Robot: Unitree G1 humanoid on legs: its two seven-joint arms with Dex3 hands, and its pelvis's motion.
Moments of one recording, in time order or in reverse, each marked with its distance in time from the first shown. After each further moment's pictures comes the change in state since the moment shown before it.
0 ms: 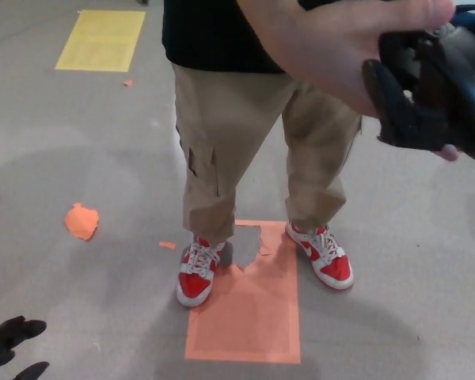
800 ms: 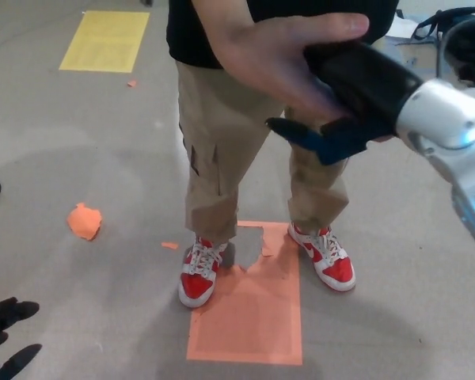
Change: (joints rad) left_arm -0.044 0.015 0.020 0.013 -0.003 0.000 -0.002; right_arm -0.261 -0.067 0.408 0.263 -0.199 0.147 -0.020
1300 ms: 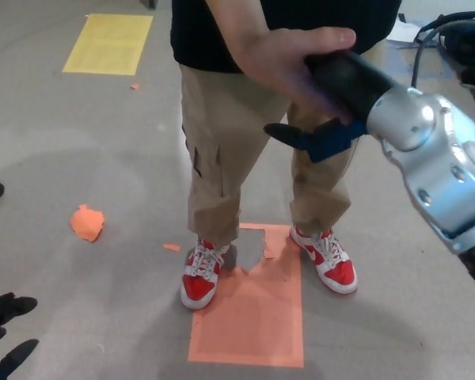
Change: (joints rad) left_arm -0.005 0.001 0.012 -0.006 -0.001 0.006 -0.006; right_arm -0.047 0.092 0.063 0.322 -0.169 -0.112 -0.133
